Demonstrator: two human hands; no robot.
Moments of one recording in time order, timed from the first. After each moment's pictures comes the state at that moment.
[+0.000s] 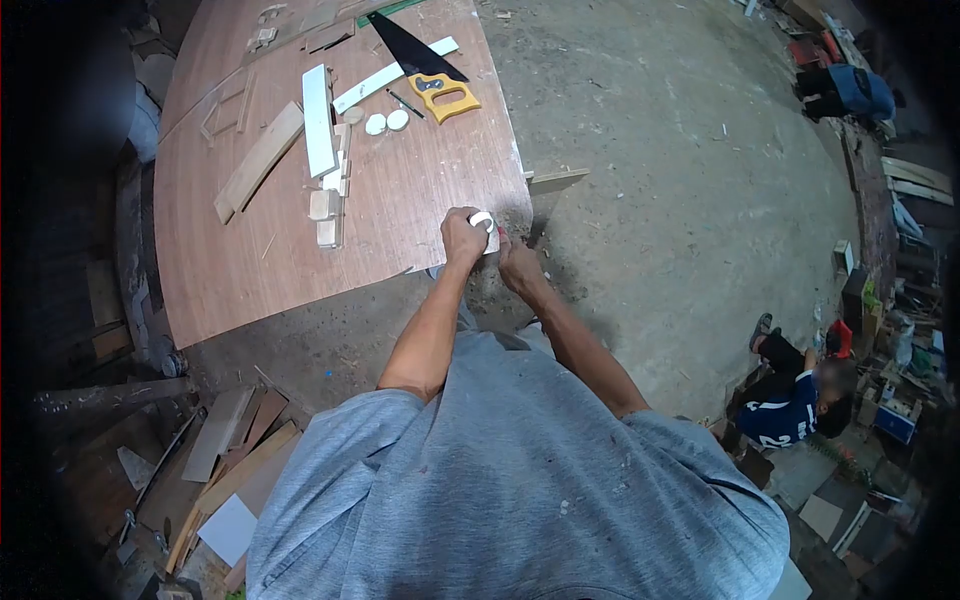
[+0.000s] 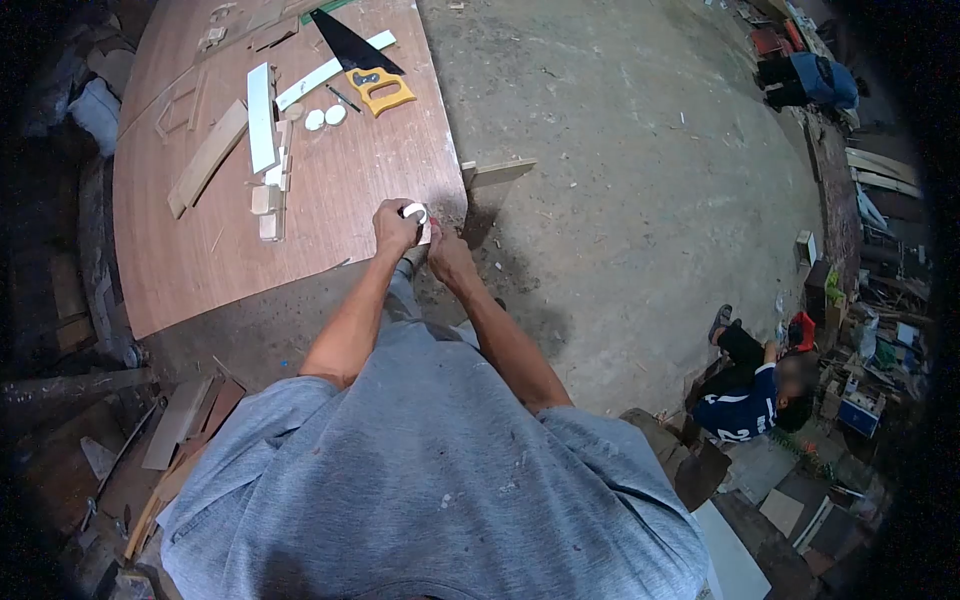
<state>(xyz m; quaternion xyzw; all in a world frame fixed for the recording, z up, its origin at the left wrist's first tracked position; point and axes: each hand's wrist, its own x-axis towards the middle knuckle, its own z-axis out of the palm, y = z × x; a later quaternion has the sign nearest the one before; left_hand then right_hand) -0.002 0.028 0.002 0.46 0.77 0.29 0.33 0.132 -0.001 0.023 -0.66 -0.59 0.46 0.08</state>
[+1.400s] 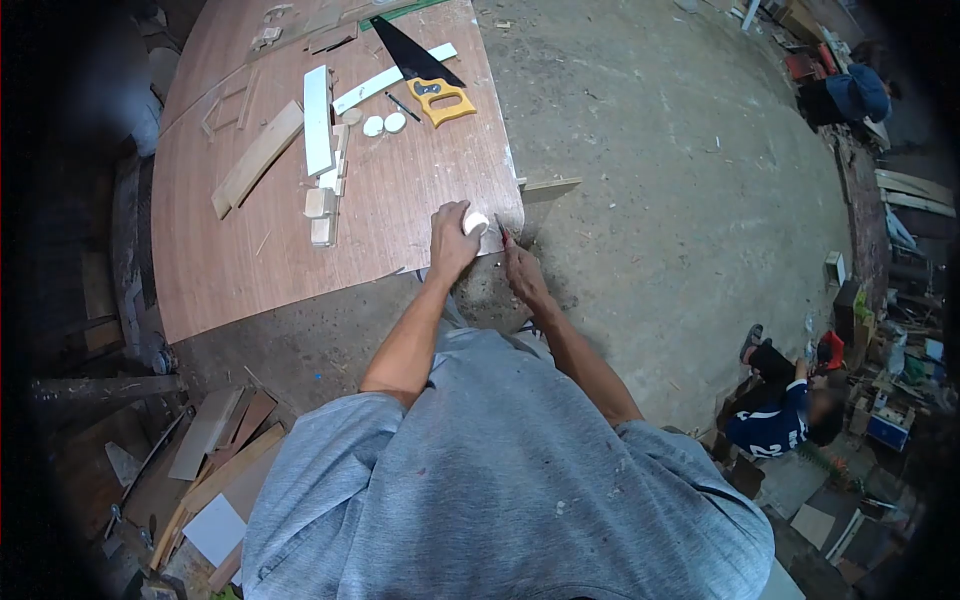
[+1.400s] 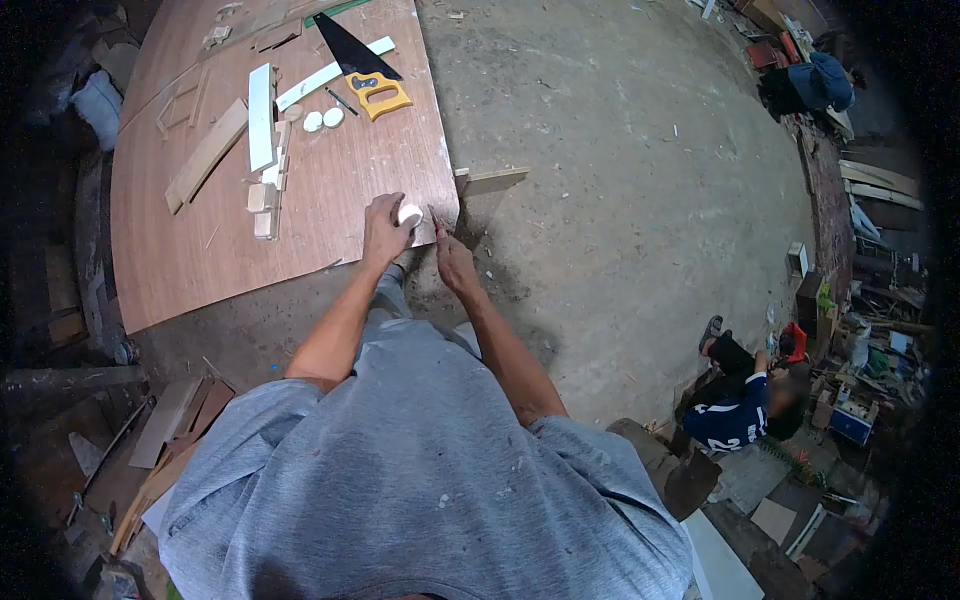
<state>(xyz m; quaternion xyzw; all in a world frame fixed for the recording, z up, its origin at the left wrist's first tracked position) -0.006 0.015 0.018 0.59 0.68 0.34 0.26 0.160 -0.017 -0.012 -0.65 -0.50 0.52 0.21</state>
